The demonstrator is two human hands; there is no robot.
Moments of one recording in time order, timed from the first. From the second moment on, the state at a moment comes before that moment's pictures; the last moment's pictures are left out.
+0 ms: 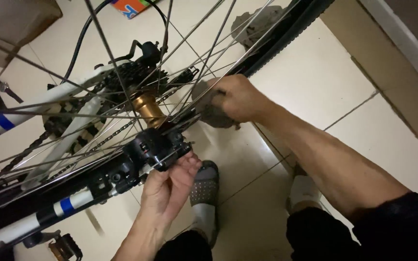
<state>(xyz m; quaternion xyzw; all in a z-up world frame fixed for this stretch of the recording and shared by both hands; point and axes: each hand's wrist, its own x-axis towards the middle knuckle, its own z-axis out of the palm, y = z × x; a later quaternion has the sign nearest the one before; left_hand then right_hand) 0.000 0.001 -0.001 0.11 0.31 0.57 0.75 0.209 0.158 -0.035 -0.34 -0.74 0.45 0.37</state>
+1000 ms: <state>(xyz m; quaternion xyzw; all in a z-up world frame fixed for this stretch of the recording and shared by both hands) -0.004 -0.006 -0.009 0.09 0.37 0.57 0.73 0.194 0.159 -0.015 -0.32 -0.51 0.73 0.31</state>
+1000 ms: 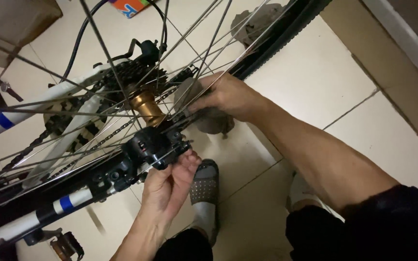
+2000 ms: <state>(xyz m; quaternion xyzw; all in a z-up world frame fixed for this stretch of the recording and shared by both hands) 0.002 -0.002 -0.006 0.08 0.37 0.57 0.73 0.236 0.155 -0.100 -0.45 -0.78 0.17 0.39</state>
